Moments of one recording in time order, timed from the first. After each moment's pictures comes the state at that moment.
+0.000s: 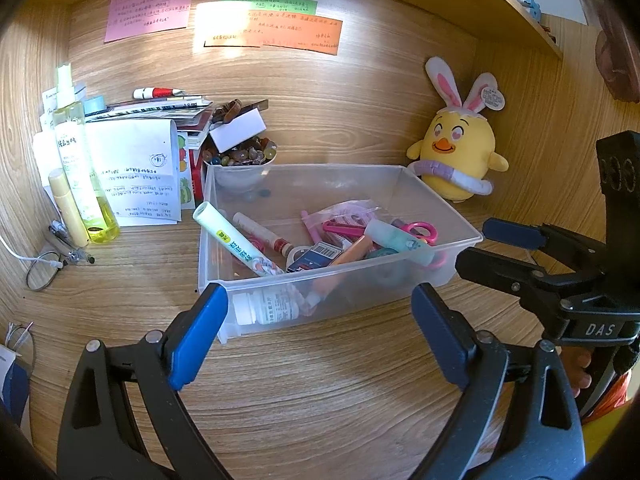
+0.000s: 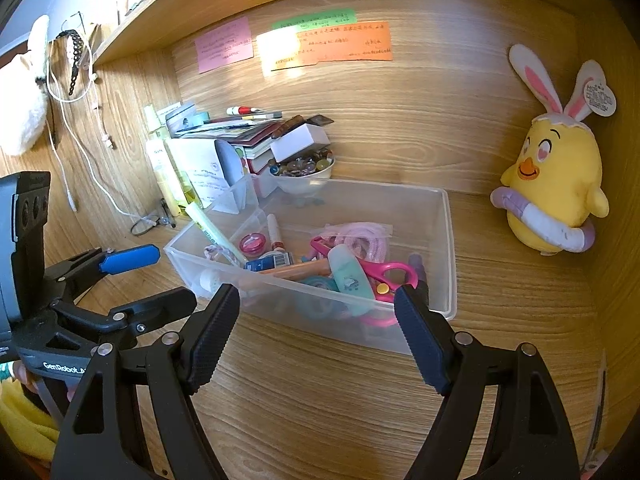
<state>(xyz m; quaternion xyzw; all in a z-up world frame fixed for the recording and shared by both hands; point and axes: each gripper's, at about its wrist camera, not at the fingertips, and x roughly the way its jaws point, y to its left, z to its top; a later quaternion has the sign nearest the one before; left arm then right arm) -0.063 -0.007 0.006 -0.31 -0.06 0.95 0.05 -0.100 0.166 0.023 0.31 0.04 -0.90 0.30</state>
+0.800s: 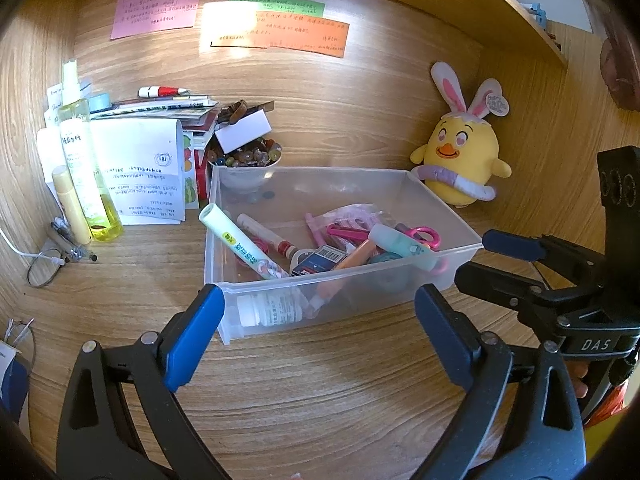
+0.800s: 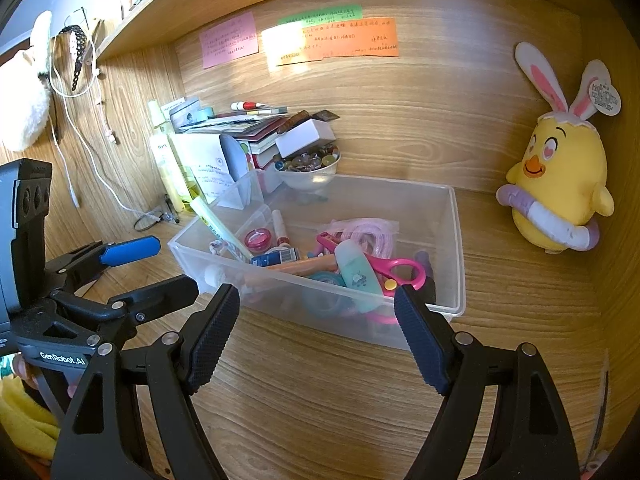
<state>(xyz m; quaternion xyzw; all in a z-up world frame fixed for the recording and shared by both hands) -0.064 -0.010 0.007 -0.31 -0.07 0.95 0.04 -0.099 0.164 0.020 0.32 0.04 -0.90 0.30</state>
